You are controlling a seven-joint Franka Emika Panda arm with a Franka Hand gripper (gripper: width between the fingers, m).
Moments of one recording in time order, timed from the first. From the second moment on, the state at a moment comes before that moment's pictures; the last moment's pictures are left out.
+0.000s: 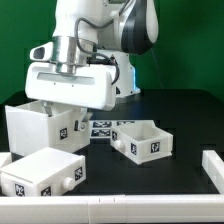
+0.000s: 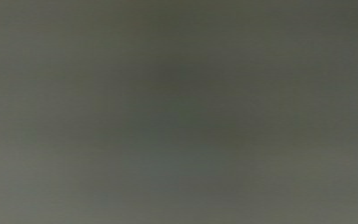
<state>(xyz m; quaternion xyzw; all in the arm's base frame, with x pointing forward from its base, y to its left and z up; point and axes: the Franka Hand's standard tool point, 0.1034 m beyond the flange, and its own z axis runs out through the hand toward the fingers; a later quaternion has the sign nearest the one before) 0.447 -0.116 0.052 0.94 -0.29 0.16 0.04</state>
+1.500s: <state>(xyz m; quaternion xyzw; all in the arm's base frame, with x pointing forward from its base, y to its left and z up) 0.438 -0.120 0.078 0.95 -0.29 0.11 0.01</state>
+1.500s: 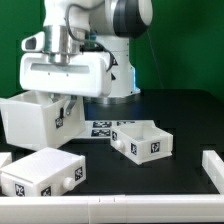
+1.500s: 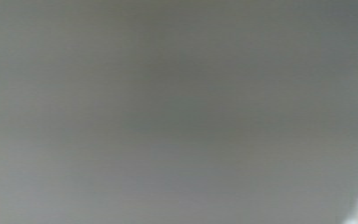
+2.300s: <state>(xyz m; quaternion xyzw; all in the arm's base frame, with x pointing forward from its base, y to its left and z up) 0.435 -0.098 0.113 0.93 -0.36 -0.02 -0.08</state>
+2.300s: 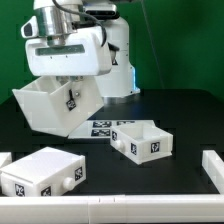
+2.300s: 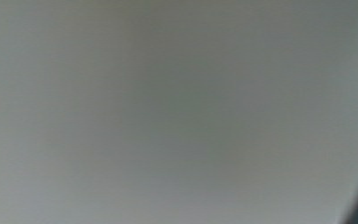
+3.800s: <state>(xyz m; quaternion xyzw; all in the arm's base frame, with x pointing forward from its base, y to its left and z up) 0.438 -0.124 0.054 0.81 -0.38 -0.40 -0.22</state>
